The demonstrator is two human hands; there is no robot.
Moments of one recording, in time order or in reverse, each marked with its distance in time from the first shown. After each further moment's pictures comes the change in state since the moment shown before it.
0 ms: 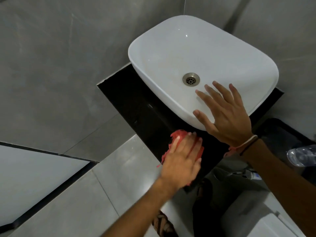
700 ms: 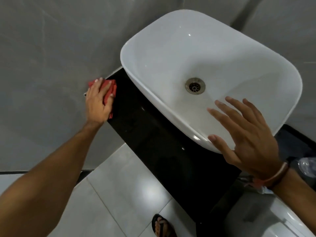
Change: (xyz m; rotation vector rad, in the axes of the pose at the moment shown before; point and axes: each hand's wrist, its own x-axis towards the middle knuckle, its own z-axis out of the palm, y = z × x) left_hand 0.094 -0.323 -0.072 -0.159 0.365 -0.433; right_hand 0.000 0.004 -0.003 0.061 -0.052 -0.017
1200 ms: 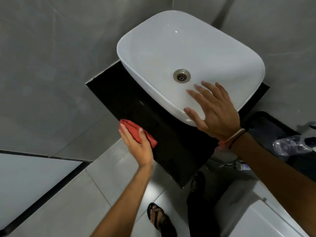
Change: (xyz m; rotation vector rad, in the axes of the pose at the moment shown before) left_hand -0.212 0.184 0.051 -0.783 0.312 -0.686; right_hand 0.002 -0.006 0.002 -0.057 -0.030 0.050
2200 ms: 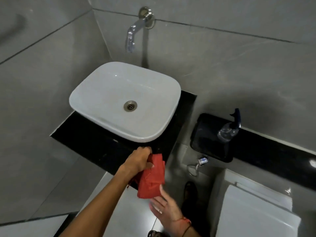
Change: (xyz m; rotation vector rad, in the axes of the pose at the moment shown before) left_hand -0.048 0.115 0.054 1.301 -1.247 0.542; right_hand -0.210 -0.129 0.048 2.135 -0.111 1.736
